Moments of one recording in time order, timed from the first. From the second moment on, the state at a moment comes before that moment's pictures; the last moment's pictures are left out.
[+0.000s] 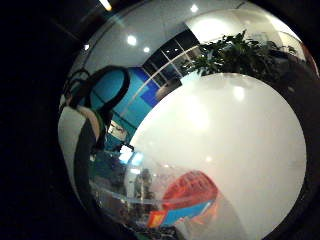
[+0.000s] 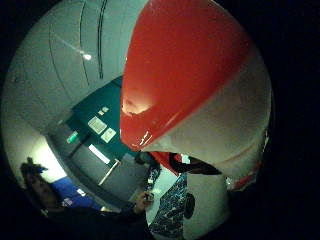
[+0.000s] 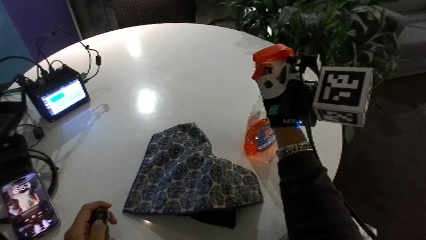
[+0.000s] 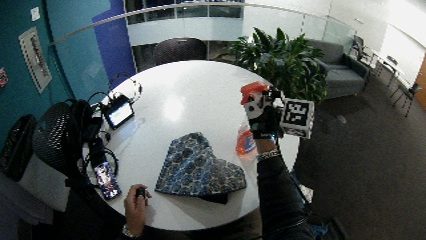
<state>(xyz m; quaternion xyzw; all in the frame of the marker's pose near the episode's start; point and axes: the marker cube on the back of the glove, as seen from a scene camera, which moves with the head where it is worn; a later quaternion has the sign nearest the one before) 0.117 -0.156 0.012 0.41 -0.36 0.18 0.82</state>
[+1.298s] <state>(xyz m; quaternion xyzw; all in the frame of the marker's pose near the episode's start) 0.069 -0.182 -0.090 0.40 0.24 -0.07 0.88</state>
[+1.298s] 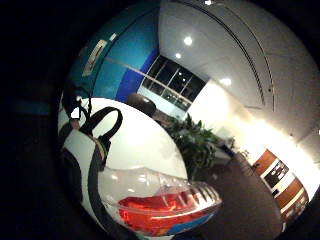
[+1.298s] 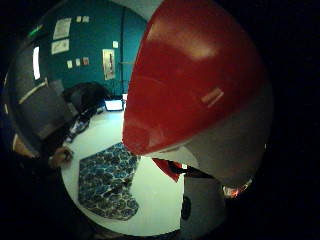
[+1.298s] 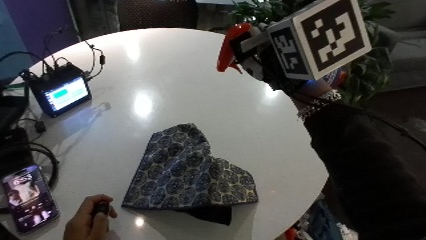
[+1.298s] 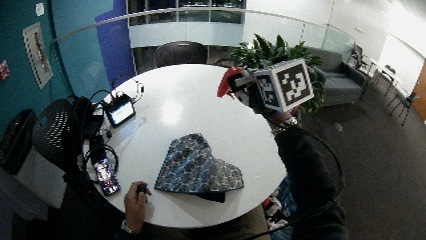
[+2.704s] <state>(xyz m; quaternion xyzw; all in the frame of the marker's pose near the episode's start) -0.012 -0.176 0.035 0.29 0.39 -0.26 0.83</state>
